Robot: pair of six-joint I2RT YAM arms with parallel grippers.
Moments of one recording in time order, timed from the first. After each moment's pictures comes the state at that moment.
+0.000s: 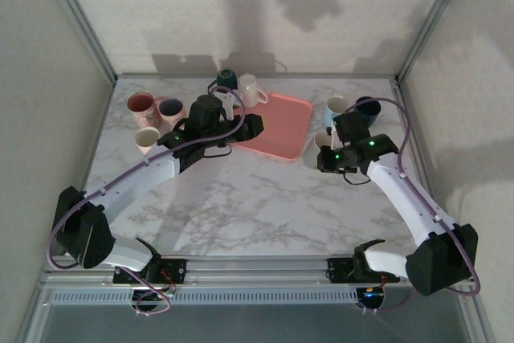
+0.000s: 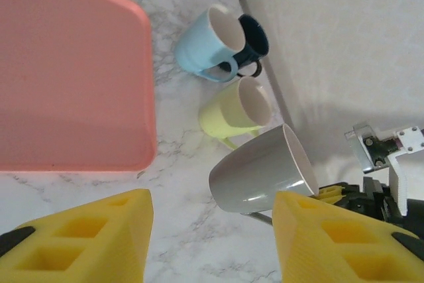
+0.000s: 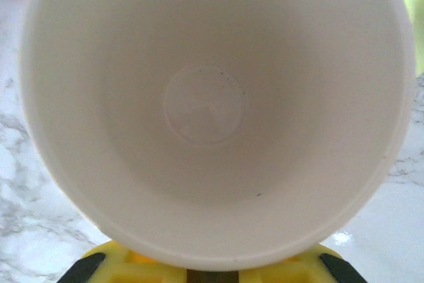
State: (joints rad) left arm -0.59 1.43 1.14 -0.15 0.28 -0.71; right arm 0.38 1.24 1.07 -0.96 -0.12 0.33
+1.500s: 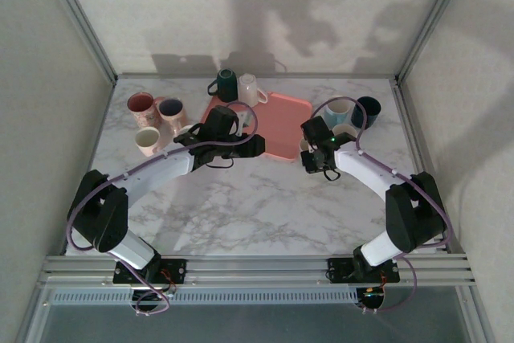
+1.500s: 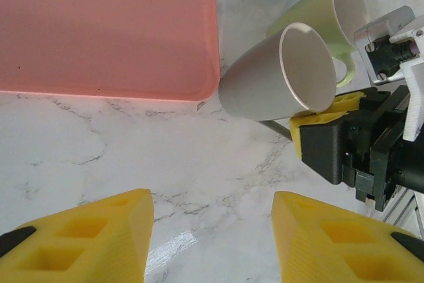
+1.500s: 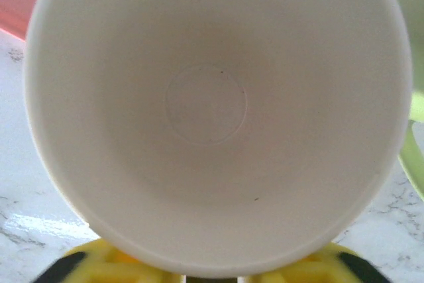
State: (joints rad) left arm -0.60 1.56 1.12 -0.27 0.31 -0.61; right arm 0.50 1.53 1.02 -0.70 0.16 0.23
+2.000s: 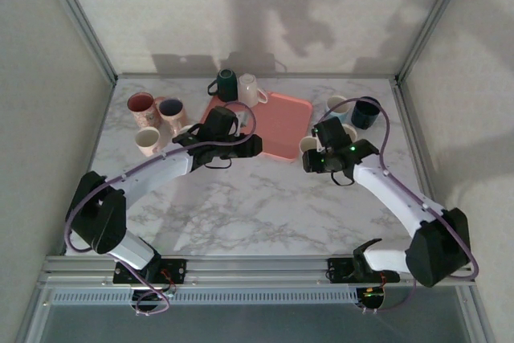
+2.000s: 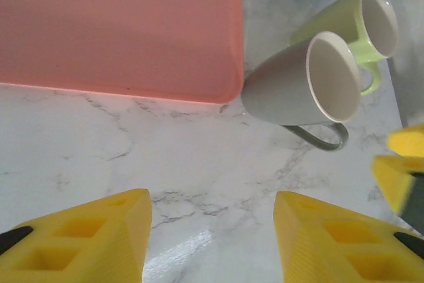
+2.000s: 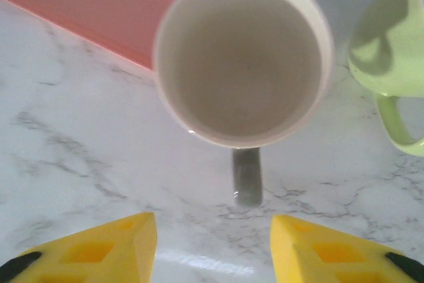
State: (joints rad) left arm -0.60 1.54 1.12 -0.32 0.22 -0.61; right arm 0.50 1.27 1.00 -0.77 0.04 0.30
